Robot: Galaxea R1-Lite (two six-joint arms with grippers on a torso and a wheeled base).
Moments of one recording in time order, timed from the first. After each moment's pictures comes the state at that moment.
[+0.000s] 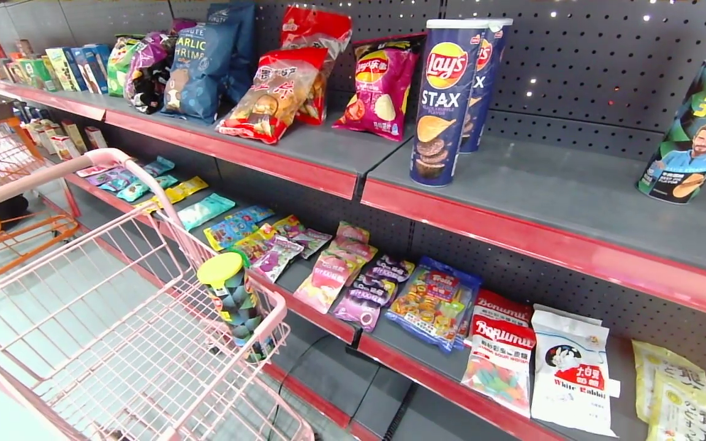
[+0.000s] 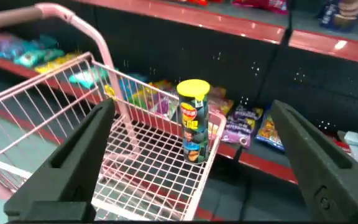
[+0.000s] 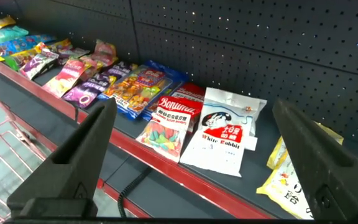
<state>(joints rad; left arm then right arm) 0.00 0.43 -0.37 -0.06 -0.11 -0.12 0.00 0.00 0.00 0.00 0.01 0.00</state>
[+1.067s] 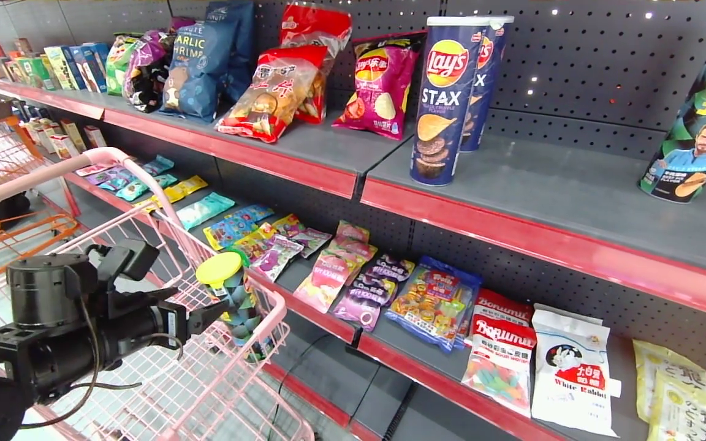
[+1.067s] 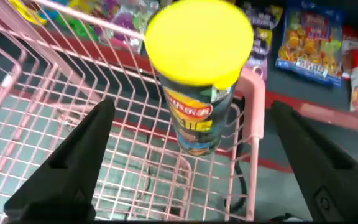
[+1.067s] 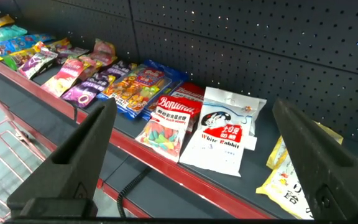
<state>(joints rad) -0.11 1.72 -0.32 -0.94 -0.23 0.01 0.00 0.00 0.00 0.00 0.01 -0.01</state>
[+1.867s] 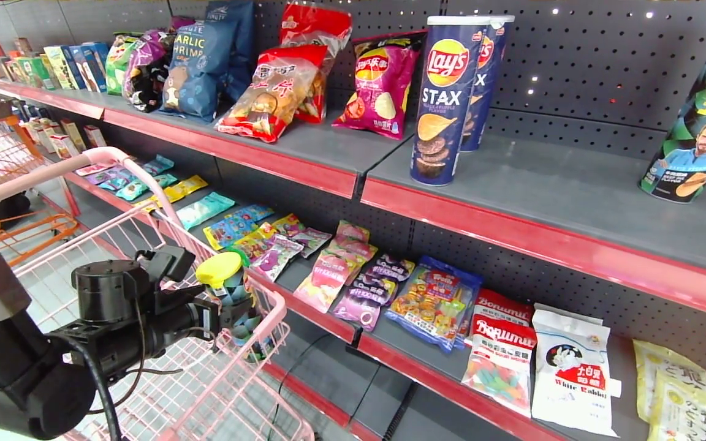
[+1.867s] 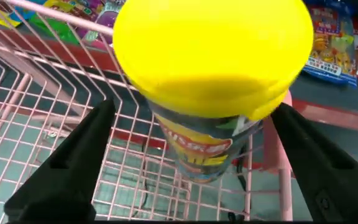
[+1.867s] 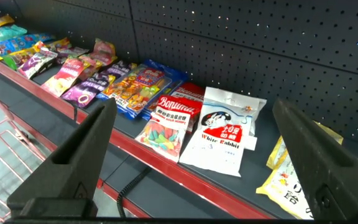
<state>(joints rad) -0.13 2.00 -0.37 -1.22 -0.24 0.02 0.00 0.00 0.00 0.00 0.01 -0.01</state>
